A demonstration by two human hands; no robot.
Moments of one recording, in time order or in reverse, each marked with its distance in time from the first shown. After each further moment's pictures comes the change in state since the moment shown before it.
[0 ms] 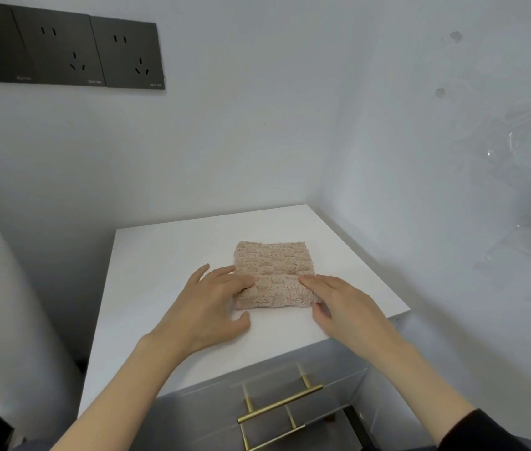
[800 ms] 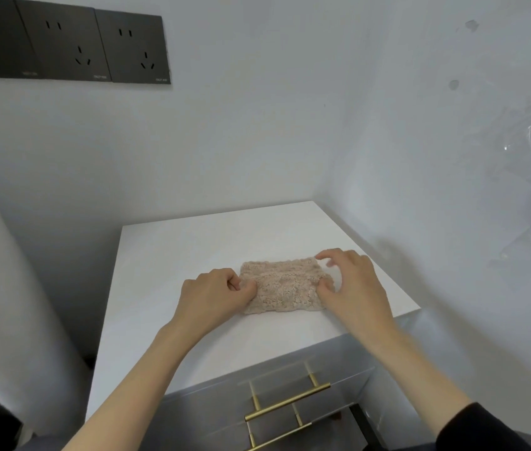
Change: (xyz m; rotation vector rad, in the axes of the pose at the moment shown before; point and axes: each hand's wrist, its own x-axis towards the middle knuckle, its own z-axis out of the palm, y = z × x) left_hand 0.016 0.002 0.004 -0.184 0.023 -0.474; right_hand 0.014 -0.021 -0.009 0.216 0.250 0.266
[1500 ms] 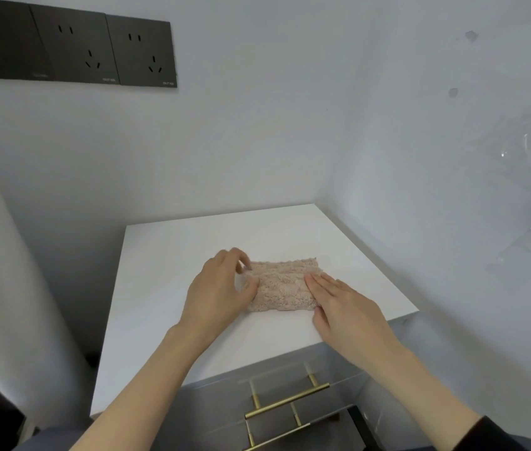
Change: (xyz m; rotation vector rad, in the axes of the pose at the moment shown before) left_hand -0.009 0.008 0.001 -0.068 0.182 0.202; right_hand -0.022 0.011 0.010 -0.338 -0.180 -0.341
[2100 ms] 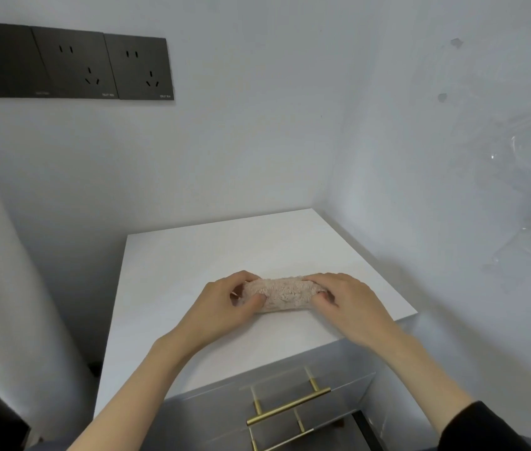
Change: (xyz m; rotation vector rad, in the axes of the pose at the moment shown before) left_hand -0.002 -0.008 -0.005 -0.273 -0.280 0.034; right_hand 0.020 0.016 -0.010 0.361 -0.047 0.115
